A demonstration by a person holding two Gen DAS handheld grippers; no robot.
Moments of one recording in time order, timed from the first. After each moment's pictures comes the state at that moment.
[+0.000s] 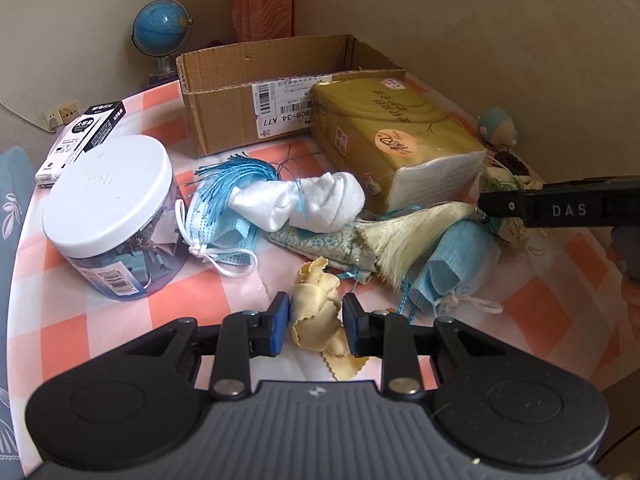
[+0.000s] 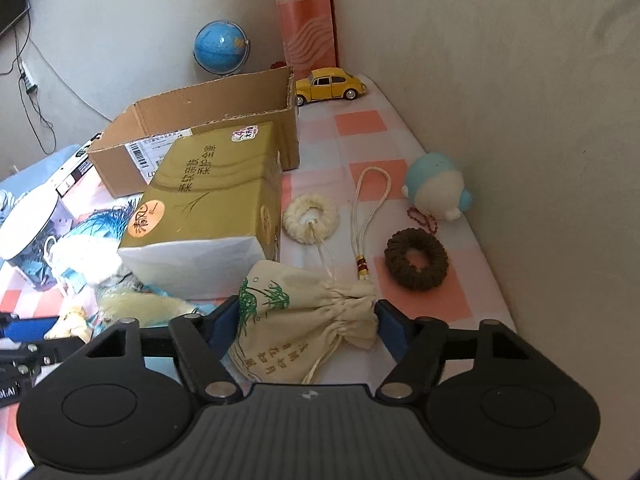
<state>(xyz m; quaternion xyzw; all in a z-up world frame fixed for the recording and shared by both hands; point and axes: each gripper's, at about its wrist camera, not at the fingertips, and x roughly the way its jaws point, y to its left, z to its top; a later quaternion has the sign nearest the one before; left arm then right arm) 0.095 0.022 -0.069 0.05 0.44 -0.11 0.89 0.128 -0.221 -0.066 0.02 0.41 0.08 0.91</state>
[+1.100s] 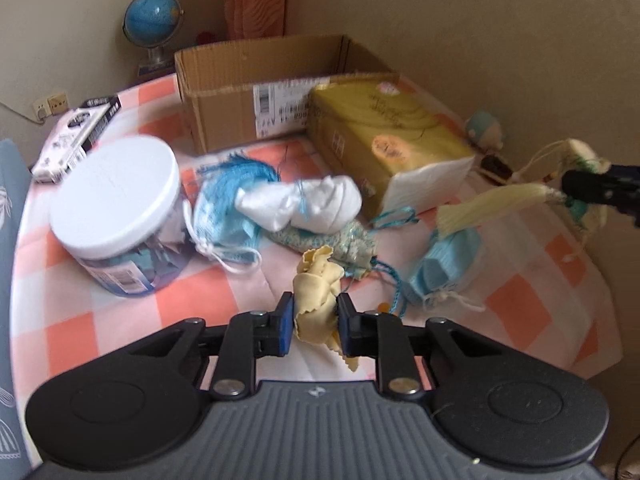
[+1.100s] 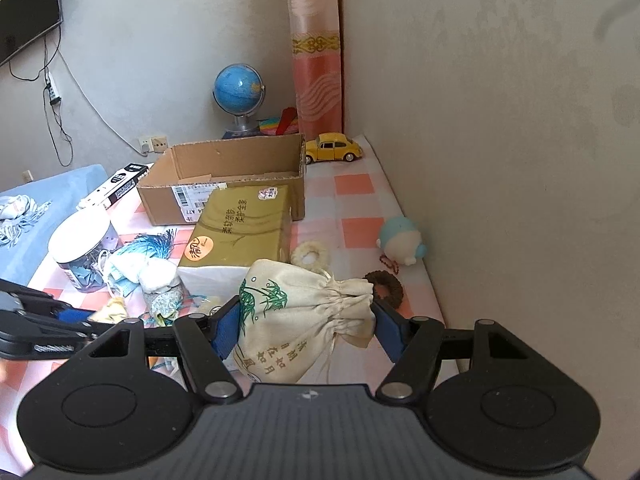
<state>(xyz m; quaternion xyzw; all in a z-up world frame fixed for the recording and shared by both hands) 0.093 0.036 -0.048 0.04 0.45 -0.13 0.88 0.065 -0.233 0.003 0.00 0.35 0.09 0.93</state>
